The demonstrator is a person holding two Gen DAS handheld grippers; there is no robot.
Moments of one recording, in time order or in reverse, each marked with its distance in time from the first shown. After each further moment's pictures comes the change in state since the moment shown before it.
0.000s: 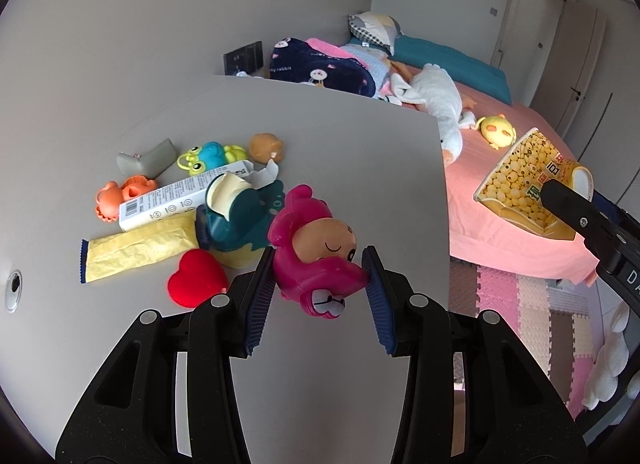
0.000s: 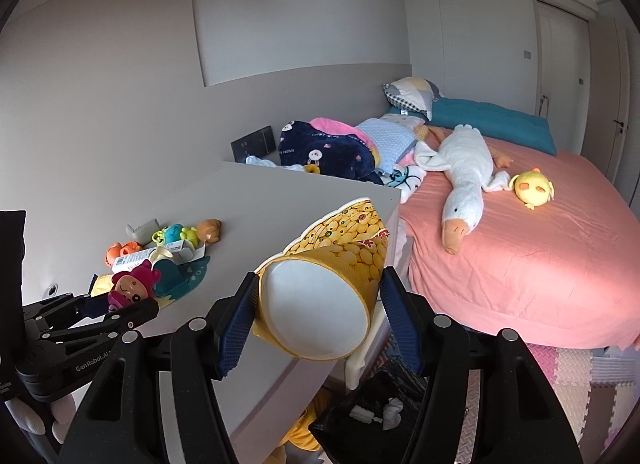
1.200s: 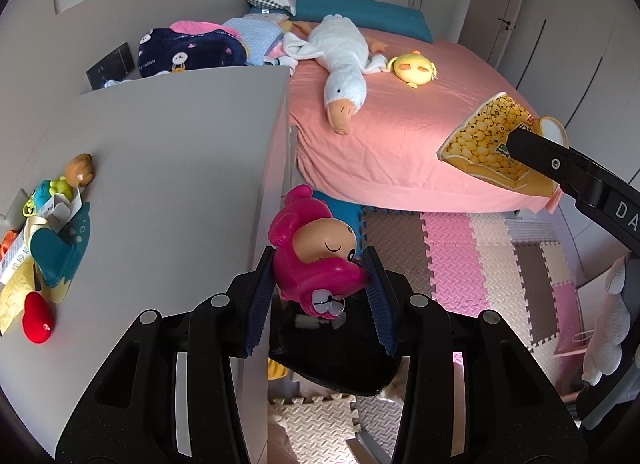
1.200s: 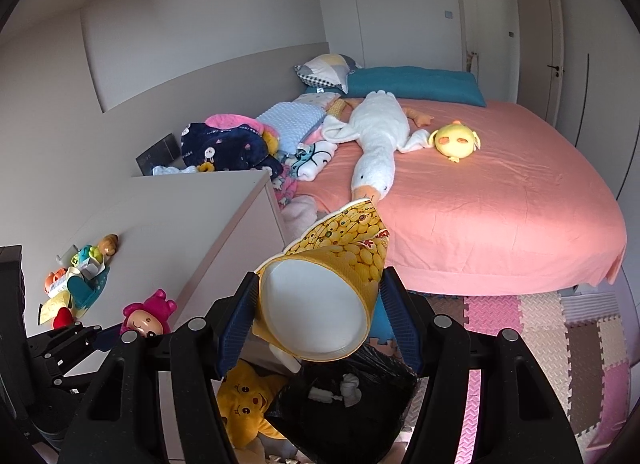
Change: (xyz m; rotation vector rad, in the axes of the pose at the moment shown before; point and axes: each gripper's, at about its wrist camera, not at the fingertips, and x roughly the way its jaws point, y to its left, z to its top) left arm 0.058 -0.147 0.002 0.228 0.133 -0.195; right arm -0.010 -0.134 -0.017 0.196 0.069 -0.184
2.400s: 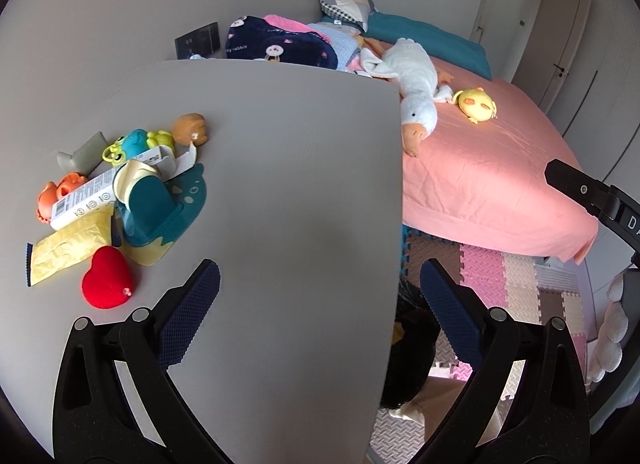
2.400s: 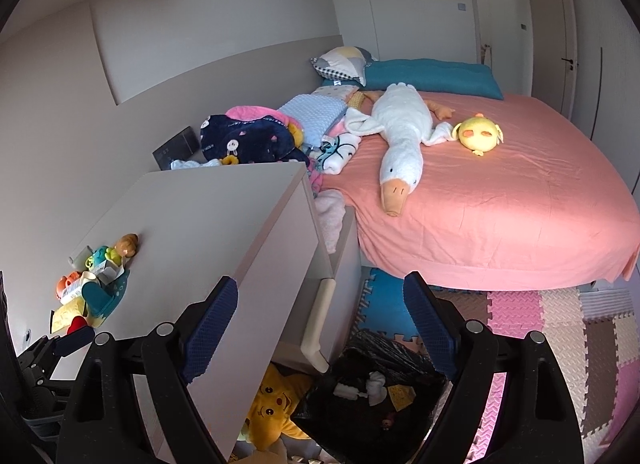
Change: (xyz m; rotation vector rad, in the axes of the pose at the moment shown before) left arm -0.035 0.094 -0.029 -0.196 -0.071 0.144; right arm 0.021 0.058 0.002 -0.007 0.014 0.071
